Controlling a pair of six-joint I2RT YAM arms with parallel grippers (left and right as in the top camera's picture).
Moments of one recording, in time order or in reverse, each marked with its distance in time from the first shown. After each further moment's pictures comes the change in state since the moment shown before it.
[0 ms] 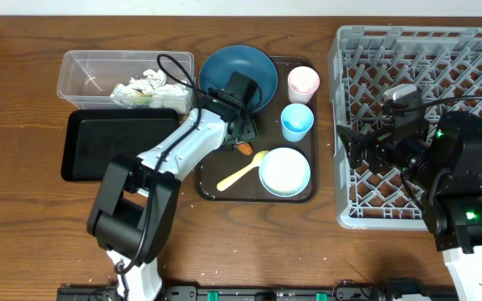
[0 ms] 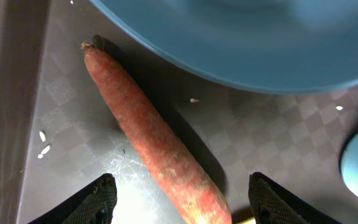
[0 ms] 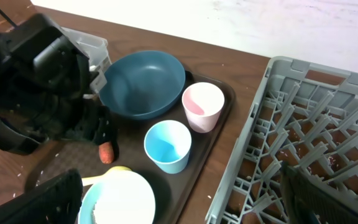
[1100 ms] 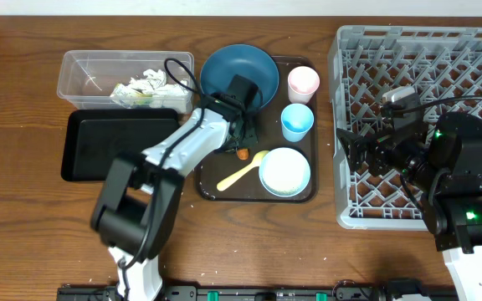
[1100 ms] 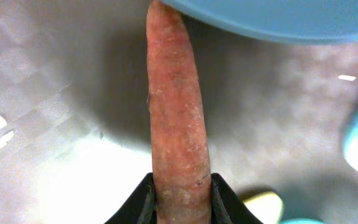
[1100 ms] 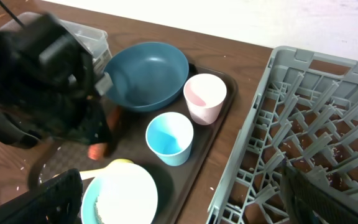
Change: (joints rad) left arm 0.000 -0.002 0.000 -0.027 0.085 0.028; right arm 0.000 0.000 0.000 -0.031 0.000 0.000
